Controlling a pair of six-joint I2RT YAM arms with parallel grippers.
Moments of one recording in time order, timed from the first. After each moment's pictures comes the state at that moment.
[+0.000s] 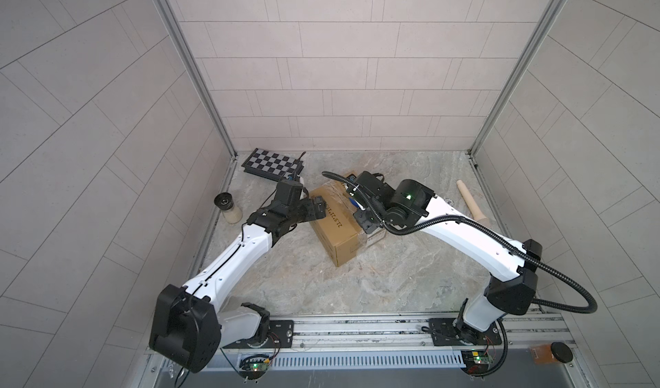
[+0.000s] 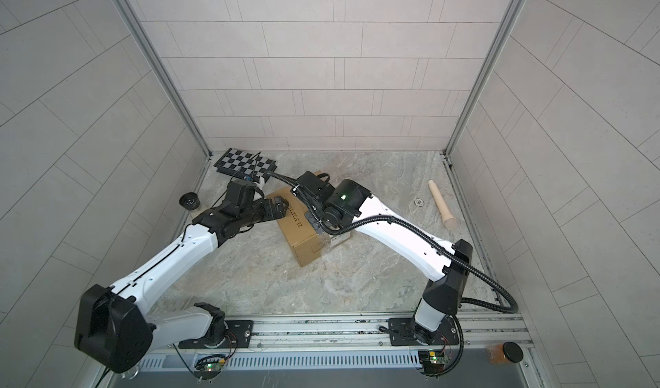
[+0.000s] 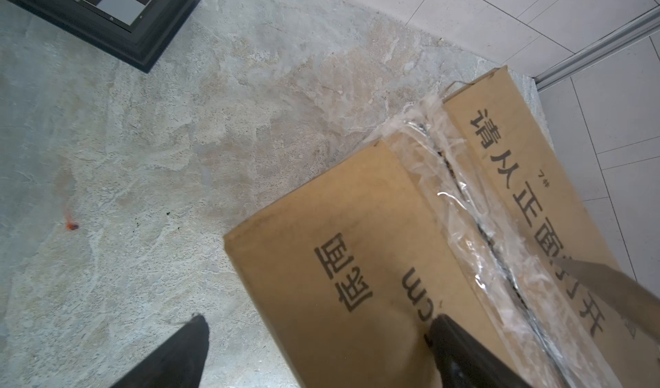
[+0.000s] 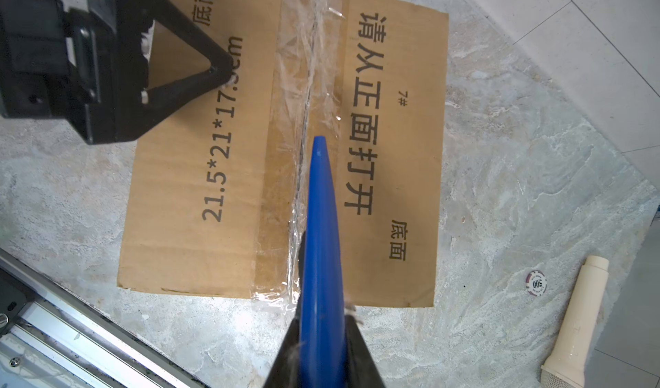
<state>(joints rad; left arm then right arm) -0.37 1.24 0.93 -0.44 0.06 -0.50 0.94 1.65 1.82 -1.26 0.32 0.23</state>
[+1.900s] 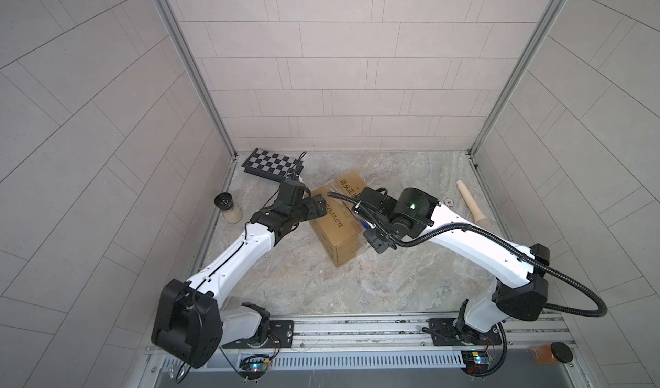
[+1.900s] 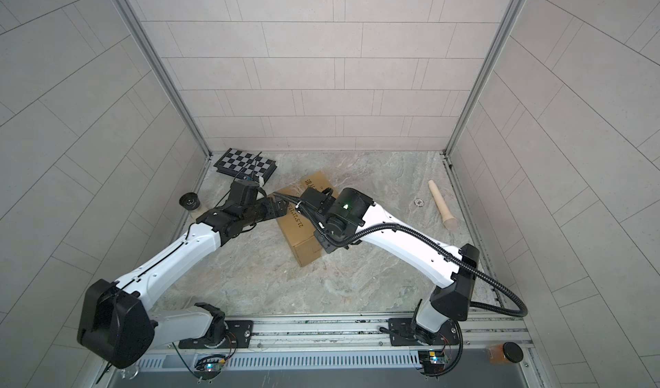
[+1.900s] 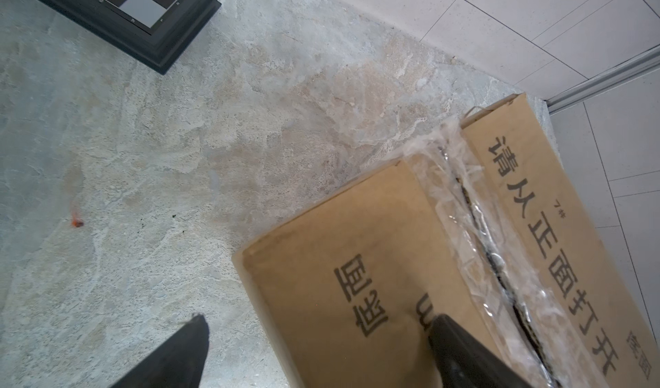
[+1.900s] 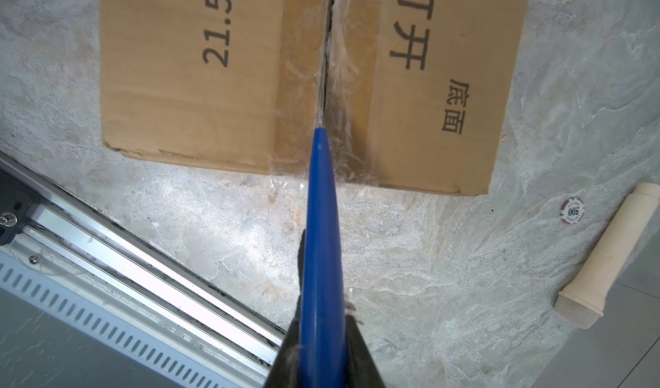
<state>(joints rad) -0.38 1.27 0.93 -0.42 0.00 -0.56 0.99 1.59 1.75 -1.46 0.22 0.32</state>
